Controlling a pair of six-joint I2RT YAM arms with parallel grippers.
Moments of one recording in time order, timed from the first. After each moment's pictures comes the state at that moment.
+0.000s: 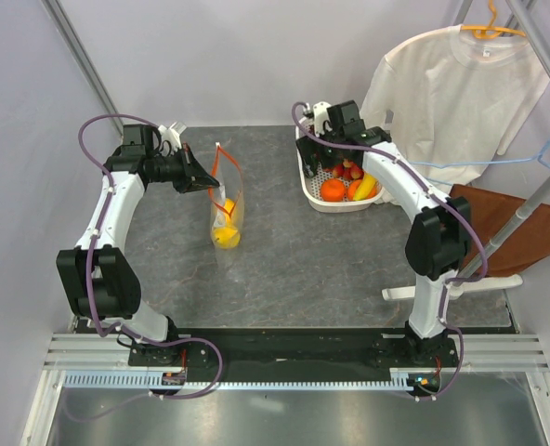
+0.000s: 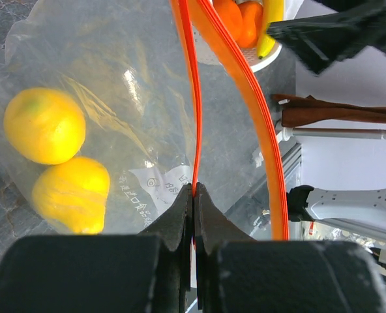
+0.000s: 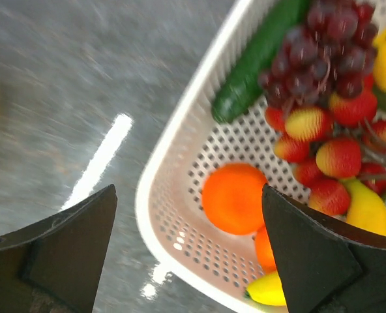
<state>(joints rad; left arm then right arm) 0.04 1.56 1.40 -0.73 0.84 -0.31 0.40 1.93 1.82 -0.61 -0.16 -0.08</state>
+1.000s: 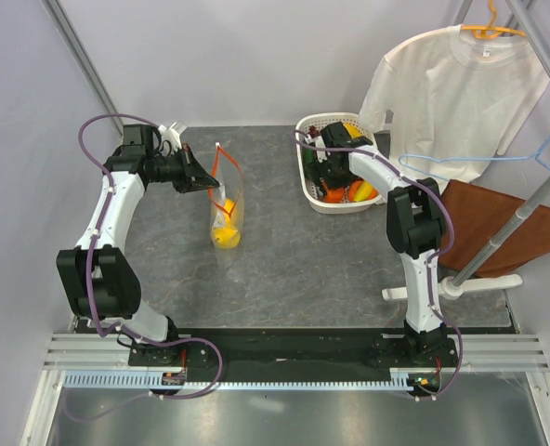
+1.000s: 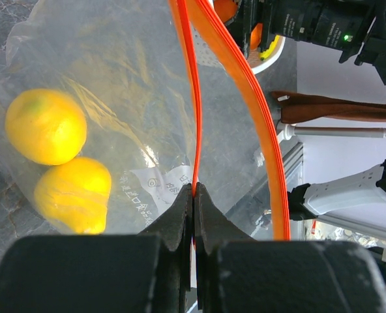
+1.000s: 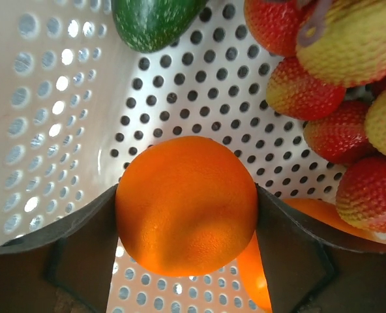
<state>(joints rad) 0.04 1.56 1.40 -0.73 0.84 -0.30 0.37 2.22 1.86 -0.78 0.01 -0.11</state>
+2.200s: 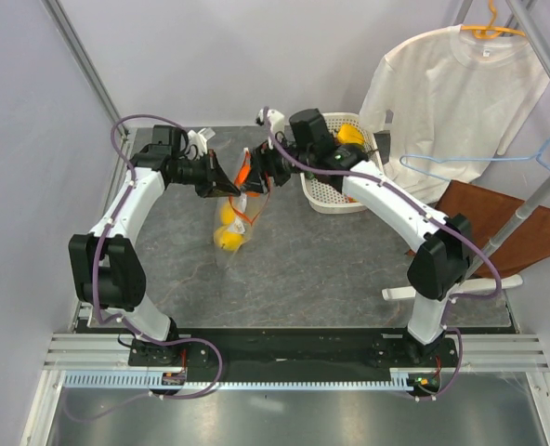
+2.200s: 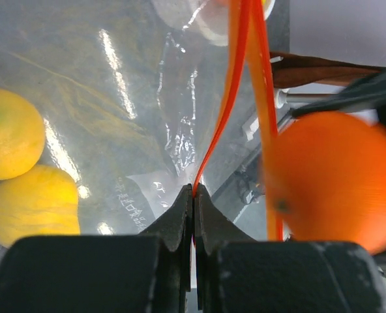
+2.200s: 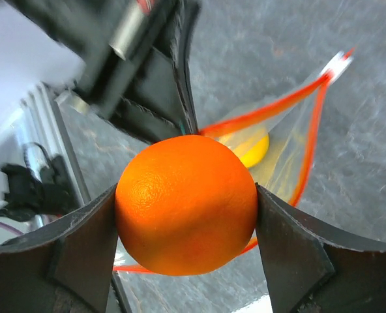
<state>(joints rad) -0.10 1.63 1.40 -0.72 0.86 -0.32 0.66 1.83 1.79 -0.45 -0.51 0.17</state>
